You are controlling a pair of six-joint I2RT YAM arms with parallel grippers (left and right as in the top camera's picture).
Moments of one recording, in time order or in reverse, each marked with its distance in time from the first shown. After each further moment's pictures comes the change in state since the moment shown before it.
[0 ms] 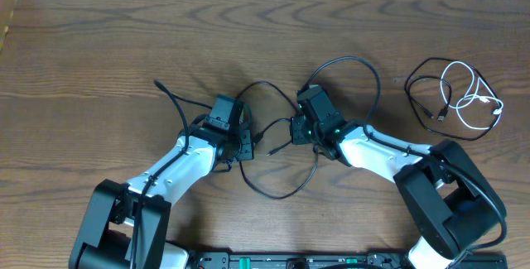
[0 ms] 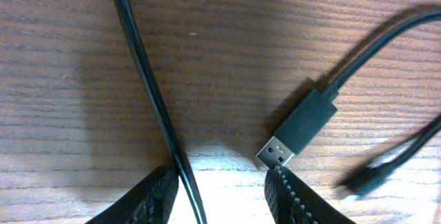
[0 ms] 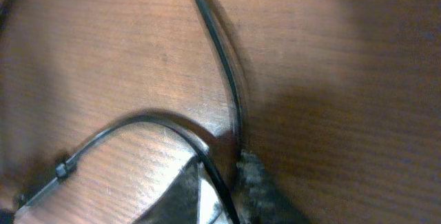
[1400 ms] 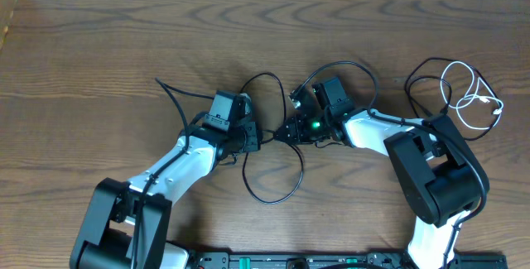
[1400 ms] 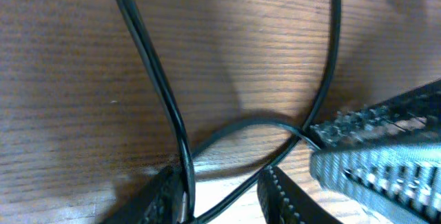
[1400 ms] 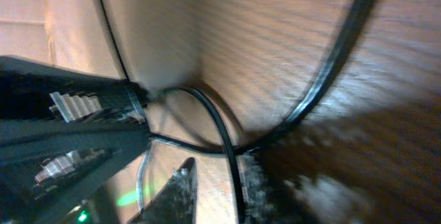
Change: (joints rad) left arm 0.000 0.006 -0.003 0.159 0.103 -0.003; right arm -0.132 0.159 0.072 0.024 -0.706 -0.036
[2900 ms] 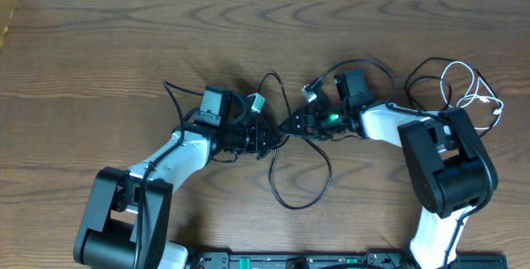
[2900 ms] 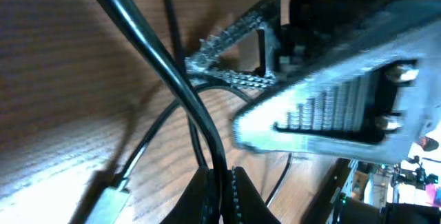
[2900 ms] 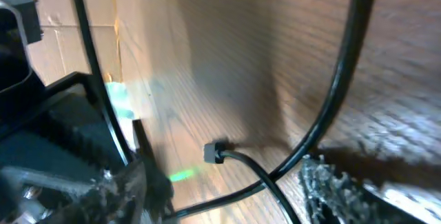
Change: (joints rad) left arm 0.074 0.056 0.000 0.087 0.565 0.058; right arm -0.123 0.019 -0.002 0.013 -0.261 -0.007
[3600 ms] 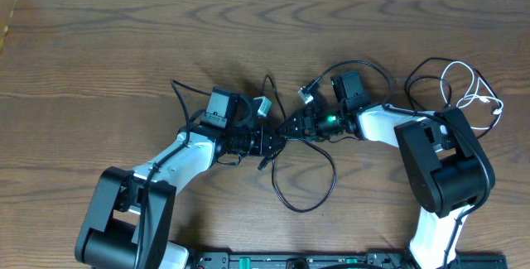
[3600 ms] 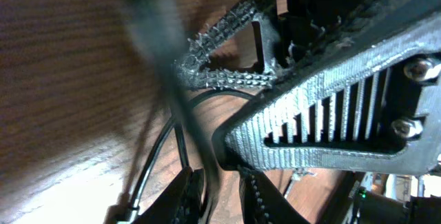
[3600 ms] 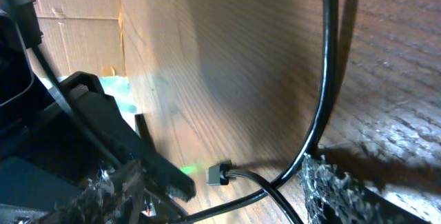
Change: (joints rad) left arm -0.038 0.000 0.000 -0.007 -0.048 0.043; right arm 0.012 0.008 -0.002 0.011 -0.014 -0.010
